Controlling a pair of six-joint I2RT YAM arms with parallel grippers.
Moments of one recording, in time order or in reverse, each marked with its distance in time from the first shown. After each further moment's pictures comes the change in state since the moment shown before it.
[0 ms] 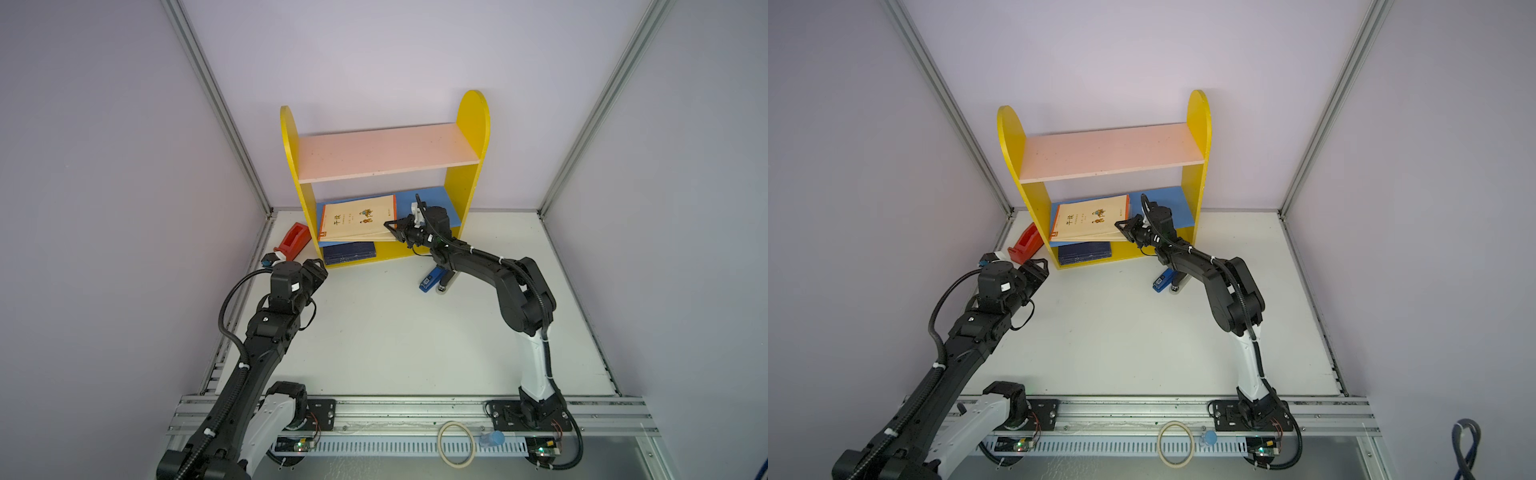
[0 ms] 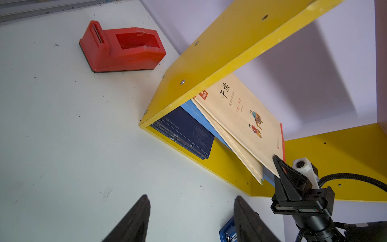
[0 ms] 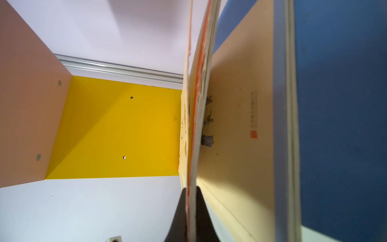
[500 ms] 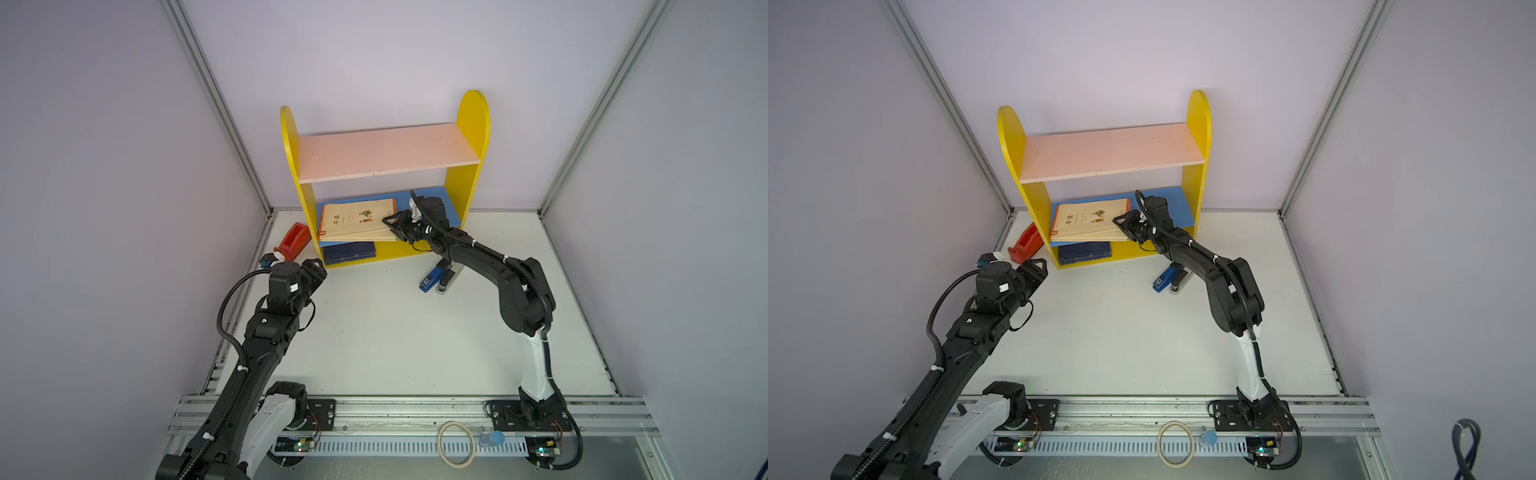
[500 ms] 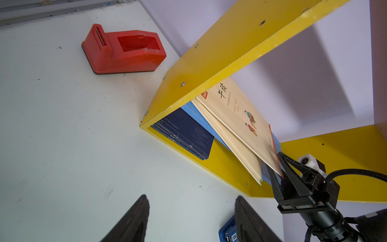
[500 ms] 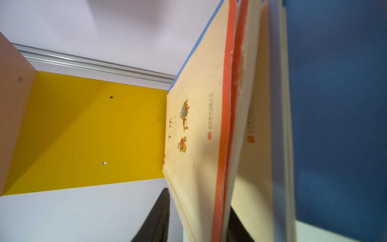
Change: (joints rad) left arm 0.005 -0.020 0.002 -0.014 0.000 0.000; right arm 0.003 -0.034 0.151 -0.373 0.102 -0.183
